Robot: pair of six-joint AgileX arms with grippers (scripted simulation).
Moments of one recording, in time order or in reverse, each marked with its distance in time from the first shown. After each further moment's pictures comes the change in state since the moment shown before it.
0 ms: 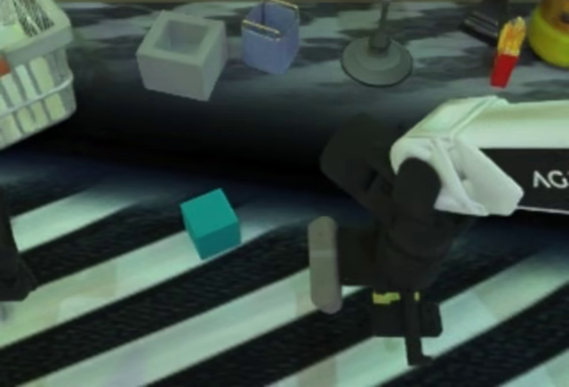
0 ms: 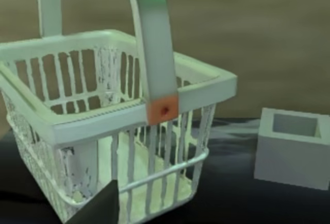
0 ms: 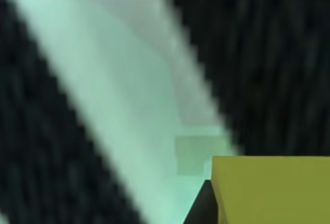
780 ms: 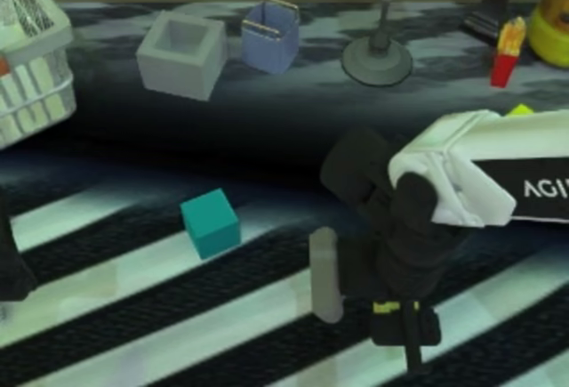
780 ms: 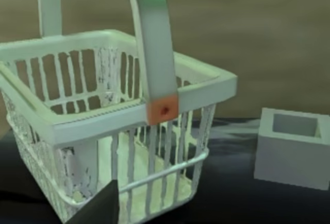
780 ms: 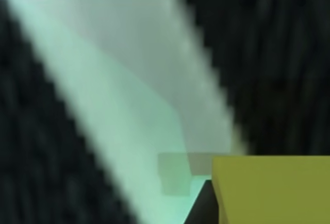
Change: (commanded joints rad) left arm 0.000 0.000 0.000 0.000 0.000 0.000; right arm 0.002 0.019 -0.030 0.045 0.001 -0.001
